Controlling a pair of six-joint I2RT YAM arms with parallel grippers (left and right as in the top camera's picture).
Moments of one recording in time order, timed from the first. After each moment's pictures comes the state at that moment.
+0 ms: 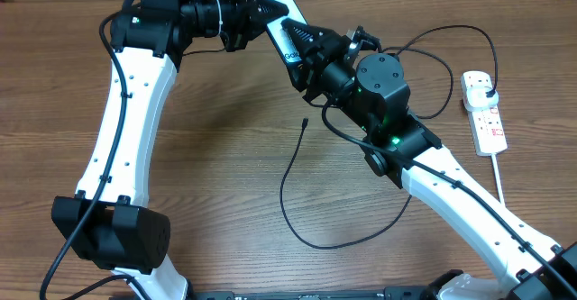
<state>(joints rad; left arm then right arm) -0.16 1.85 1.94 -0.71 0.92 -1.01 0.56 1.47 1.12 0.32 -0.17 1.84</state>
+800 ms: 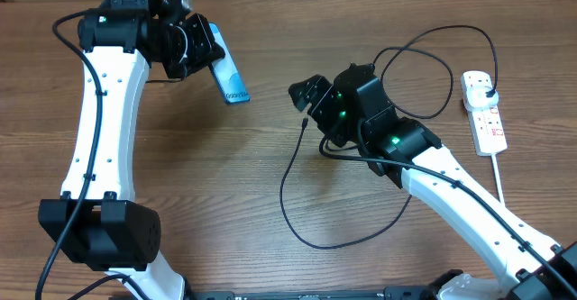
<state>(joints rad) -0.04 1.86 1.94 -1.17 0.47 -0.47 0.56 1.47 1.13 -0.37 -0.12 1.12</state>
